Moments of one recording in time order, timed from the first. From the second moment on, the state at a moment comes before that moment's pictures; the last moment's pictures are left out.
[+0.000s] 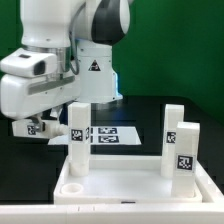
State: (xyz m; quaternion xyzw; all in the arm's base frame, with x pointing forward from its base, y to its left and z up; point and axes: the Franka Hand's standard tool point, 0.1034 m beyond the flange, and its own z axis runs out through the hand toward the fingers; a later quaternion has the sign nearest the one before) arm 0.406 -0.110 0.048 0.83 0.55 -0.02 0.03
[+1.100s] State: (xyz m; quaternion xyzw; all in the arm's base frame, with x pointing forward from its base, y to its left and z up) arm 0.386 -0.104 0.046 0.44 0.89 -0.06 0.03
